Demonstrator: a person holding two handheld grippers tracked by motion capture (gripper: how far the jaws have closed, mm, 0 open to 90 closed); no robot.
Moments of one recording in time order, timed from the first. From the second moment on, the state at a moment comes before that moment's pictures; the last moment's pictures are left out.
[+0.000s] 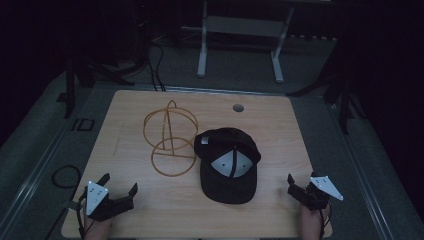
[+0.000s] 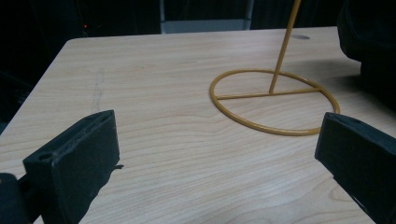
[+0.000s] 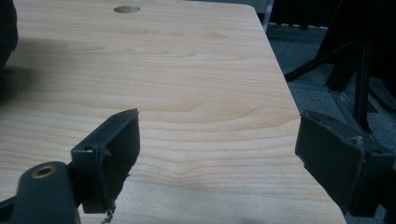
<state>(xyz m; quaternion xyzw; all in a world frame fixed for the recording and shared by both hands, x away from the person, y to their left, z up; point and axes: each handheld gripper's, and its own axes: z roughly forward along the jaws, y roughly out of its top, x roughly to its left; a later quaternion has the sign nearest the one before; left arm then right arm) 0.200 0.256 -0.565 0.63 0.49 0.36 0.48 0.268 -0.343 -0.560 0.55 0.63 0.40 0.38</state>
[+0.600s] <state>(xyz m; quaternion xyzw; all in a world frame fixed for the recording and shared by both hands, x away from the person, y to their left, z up) 0.199 0.251 -0.564 0.64 0.49 0.33 0.49 0.261 -0.325 -0.510 0.50 0.66 0.44 0.35</state>
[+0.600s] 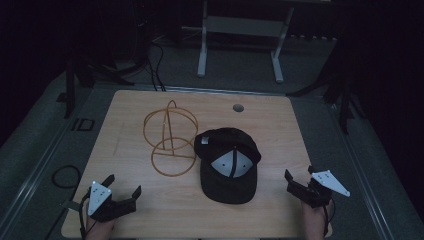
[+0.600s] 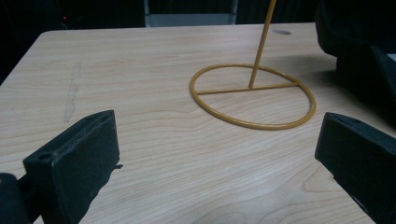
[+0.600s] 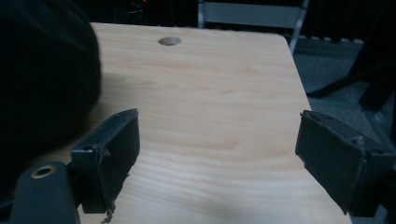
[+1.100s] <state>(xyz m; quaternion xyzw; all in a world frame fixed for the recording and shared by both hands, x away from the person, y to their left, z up) 0.200 0.248 -0.565 0.66 0.49 0.30 0.49 0.284 -0.287 -0.444 0.44 0.70 0.46 0.31</state>
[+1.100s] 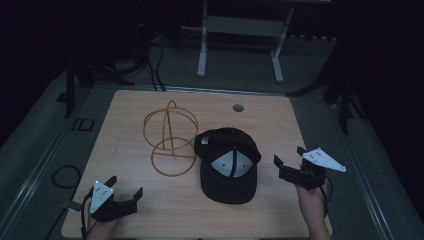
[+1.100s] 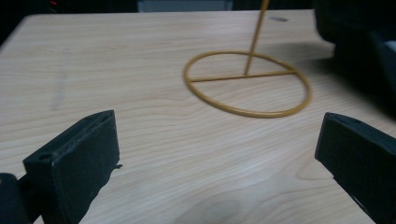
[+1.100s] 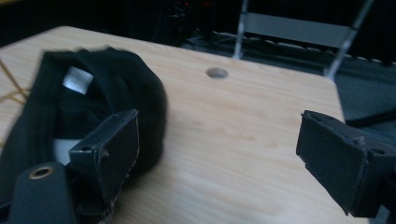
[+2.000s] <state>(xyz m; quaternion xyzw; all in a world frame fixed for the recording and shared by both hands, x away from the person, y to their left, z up) 0.194 0.248 -0.557 0.68 0.49 0.29 0.47 0.347 -0.186 -0.460 0.40 0.80 0.35 0.29</state>
